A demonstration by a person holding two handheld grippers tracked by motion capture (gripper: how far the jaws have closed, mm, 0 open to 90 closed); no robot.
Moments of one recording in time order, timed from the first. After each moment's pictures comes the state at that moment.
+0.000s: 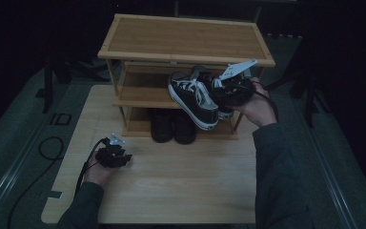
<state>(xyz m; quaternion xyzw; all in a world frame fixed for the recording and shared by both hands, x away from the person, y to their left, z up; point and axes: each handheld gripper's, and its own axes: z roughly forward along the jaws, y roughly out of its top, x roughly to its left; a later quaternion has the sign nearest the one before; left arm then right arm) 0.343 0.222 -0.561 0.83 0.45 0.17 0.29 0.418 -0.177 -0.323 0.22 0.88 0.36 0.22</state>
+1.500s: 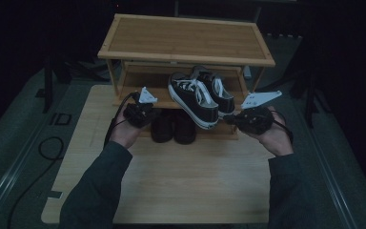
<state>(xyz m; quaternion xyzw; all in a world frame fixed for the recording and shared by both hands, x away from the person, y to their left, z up) 0.390 0.119 -0.403 0.83 0.33 0.24 0.37 0.364 -0.228 -0.369 0.22 0.87 0.40 0.17</state>
